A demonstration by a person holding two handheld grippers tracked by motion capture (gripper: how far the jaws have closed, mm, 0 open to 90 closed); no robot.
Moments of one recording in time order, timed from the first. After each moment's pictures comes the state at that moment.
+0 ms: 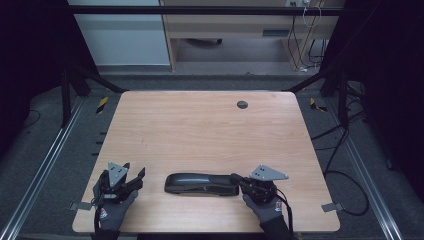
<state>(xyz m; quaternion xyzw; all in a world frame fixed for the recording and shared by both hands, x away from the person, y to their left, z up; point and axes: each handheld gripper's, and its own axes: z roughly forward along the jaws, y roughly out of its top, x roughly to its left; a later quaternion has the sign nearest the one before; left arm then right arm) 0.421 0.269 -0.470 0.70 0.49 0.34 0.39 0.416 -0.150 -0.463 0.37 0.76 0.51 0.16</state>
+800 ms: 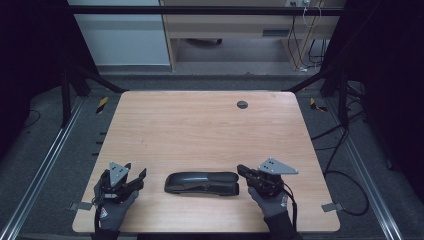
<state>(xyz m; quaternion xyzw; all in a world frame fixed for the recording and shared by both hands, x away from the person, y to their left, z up) 0.423 0.268 -0.472 0.71 0.49 0.33 0.39 0.423 -0.165 -0.443 0.39 0.74 0.52 0.19</state>
